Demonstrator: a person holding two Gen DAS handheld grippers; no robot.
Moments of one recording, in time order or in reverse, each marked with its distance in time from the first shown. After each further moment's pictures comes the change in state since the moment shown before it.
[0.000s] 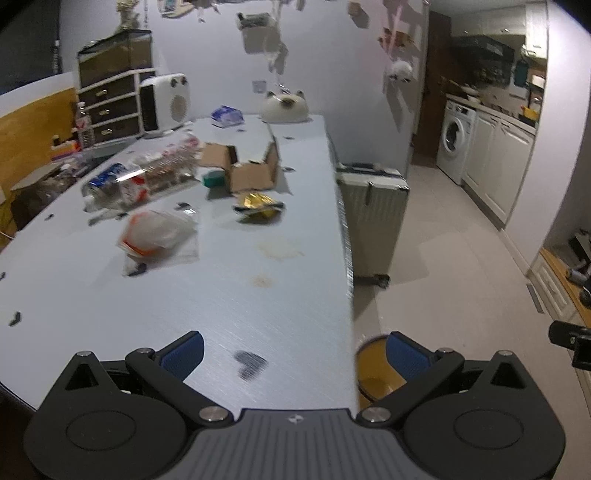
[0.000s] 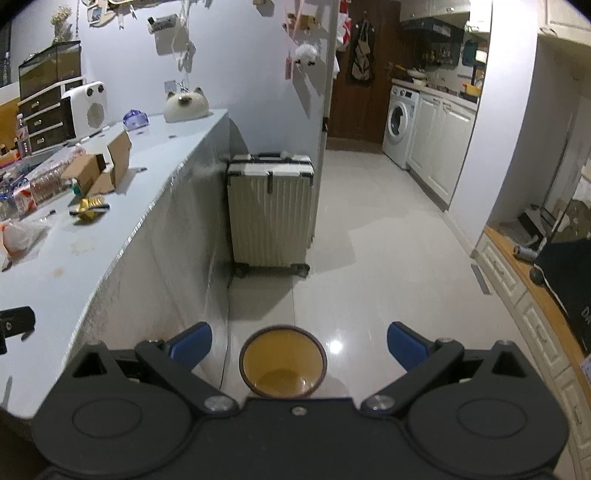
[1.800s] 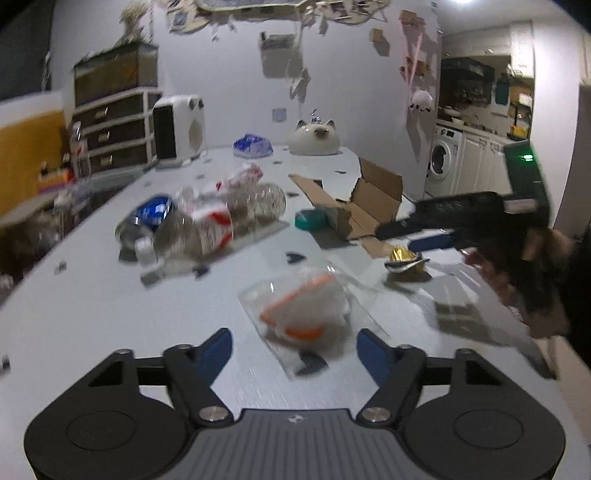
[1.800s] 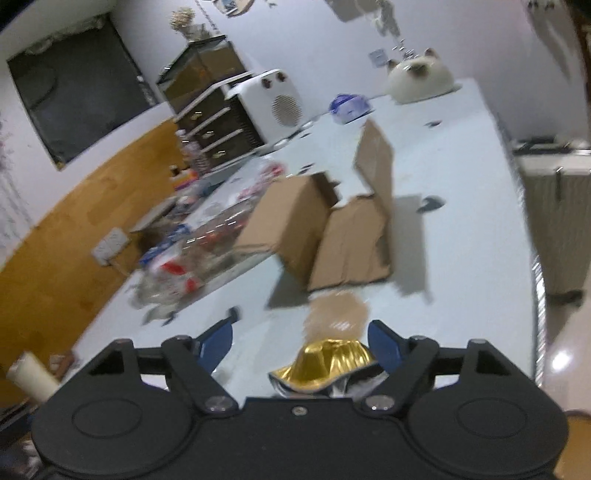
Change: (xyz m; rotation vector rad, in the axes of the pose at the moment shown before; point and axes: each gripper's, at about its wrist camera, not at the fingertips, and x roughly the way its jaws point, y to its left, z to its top) left arm 0.090 0.211 0.049 0.104 -0.120 -0.097; right arm 0.236 0.250 0.136 0.040 0.061 0.820
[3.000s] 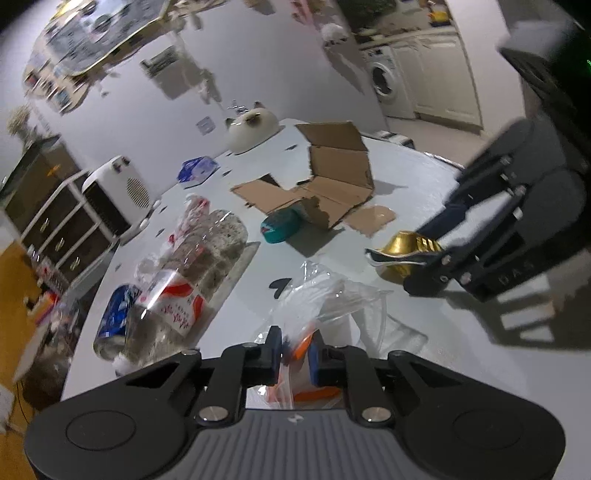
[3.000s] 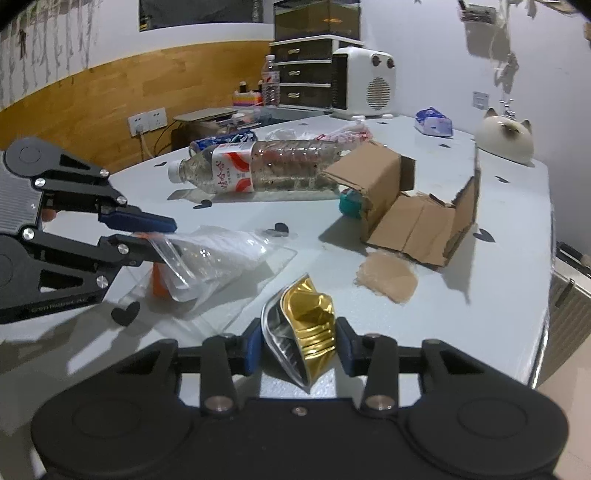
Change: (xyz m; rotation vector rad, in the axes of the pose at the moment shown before) left arm 0.069 -0.041 0.030 0.459 0.066 0.062; right arm -0.011 0.059 -0.042 -0.510 0.110 -0.085
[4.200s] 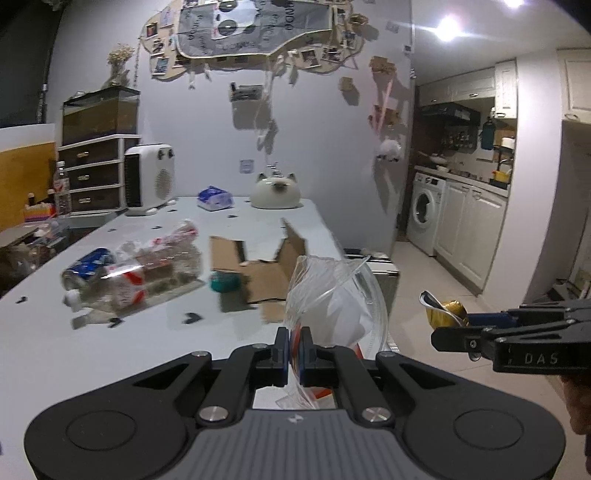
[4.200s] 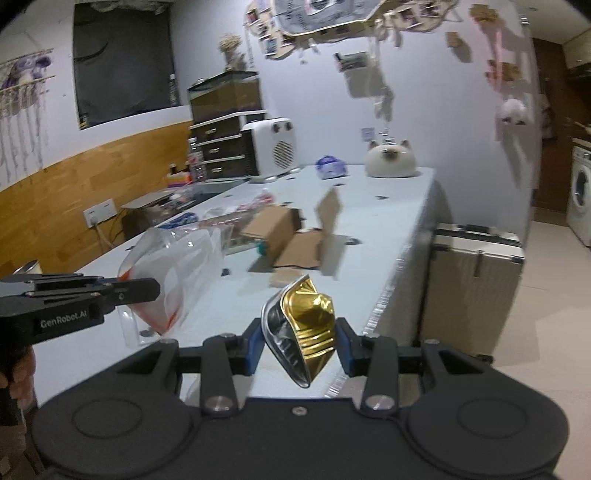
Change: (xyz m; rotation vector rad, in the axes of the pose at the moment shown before) left arm -0.098 -0.077 0.031 -0.528 -0.229 -0.074; right arm -0.177 -0.028 -0.058 0.243 -0.196 -0.180
